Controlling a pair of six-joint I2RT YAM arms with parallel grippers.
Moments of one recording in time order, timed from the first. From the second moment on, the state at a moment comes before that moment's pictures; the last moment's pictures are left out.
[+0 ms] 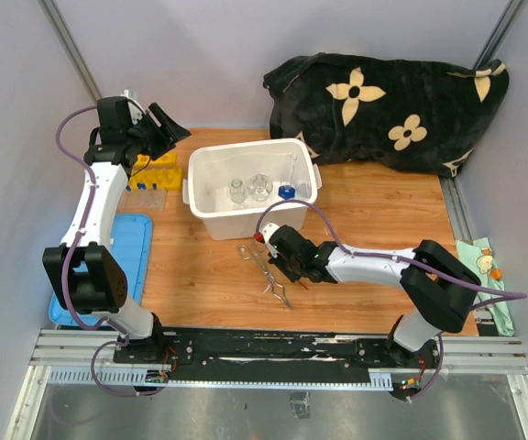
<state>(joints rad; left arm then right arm) 0.06 1.57 1.52 -0.43 0.37 -0.64 0.97 1.60 0.83 -0.17 0.15 0.01</state>
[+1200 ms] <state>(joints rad) 0.06 1.57 1.48 -0.42 0.36 -0.63 0.81 1.82 1.87 -0.75 -0.08 -0.76</state>
